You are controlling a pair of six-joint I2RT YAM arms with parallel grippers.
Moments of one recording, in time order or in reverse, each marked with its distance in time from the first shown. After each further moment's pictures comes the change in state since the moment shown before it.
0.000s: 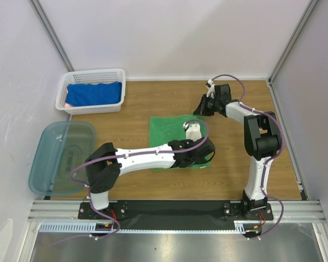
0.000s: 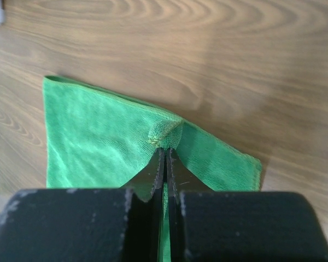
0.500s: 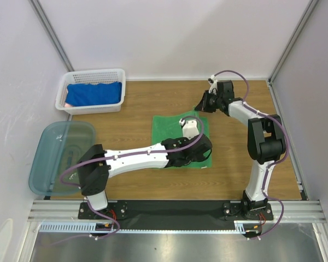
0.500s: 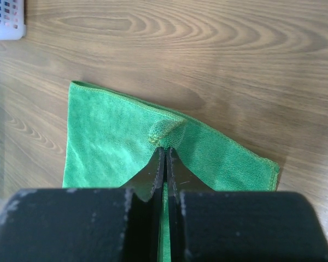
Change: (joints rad) left arm -0.001 -0.075 -0.011 -0.002 -0.020 -0.002; right arm -0.012 -0.076 -0.018 0.000 0.018 0.006
